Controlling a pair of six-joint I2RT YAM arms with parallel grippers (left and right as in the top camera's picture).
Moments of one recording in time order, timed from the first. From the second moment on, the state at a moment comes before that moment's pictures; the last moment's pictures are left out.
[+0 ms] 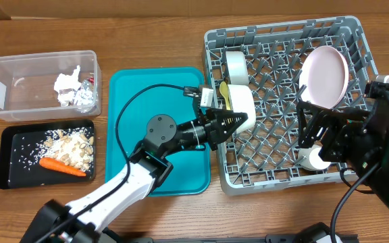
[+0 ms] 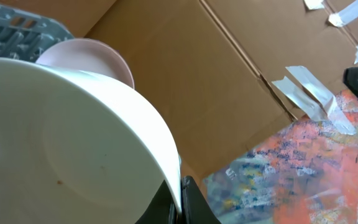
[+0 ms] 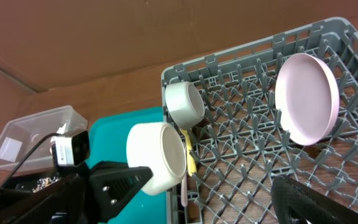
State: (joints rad) left arm -0.62 1.45 0.65 0.89 0.64 -0.89; right arm 0.41 1.02 1.77 -1.33 0.14 0.49
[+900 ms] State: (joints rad) left arm -0.66 1.82 0.65 1.25 0.62 -0.90; right arm 0.41 1.02 1.77 -1.32 0.14 0.49
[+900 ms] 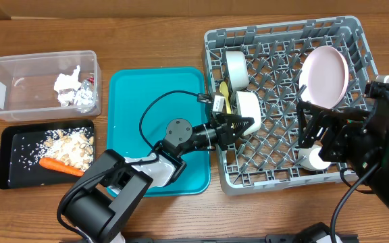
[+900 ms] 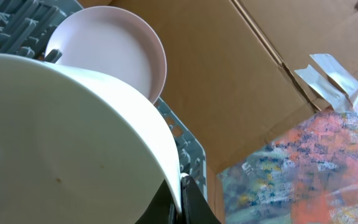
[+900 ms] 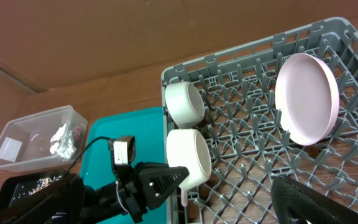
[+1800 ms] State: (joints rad) left arm -0.67 1.83 0.65 1.20 0.65 -0.83; right arm 0.41 1.02 1.77 -1.32 0.14 0.49
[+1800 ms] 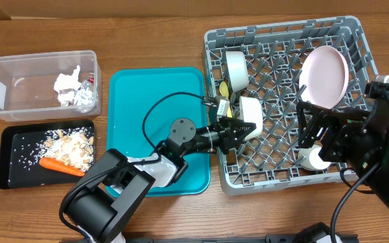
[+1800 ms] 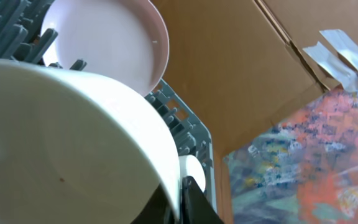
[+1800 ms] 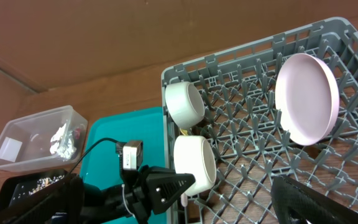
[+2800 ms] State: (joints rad) left arm -0.45 1.71 0.67 0.75 0.95 -0.92; right arm 0.41 1.02 1.77 -1.32 0.14 0.49
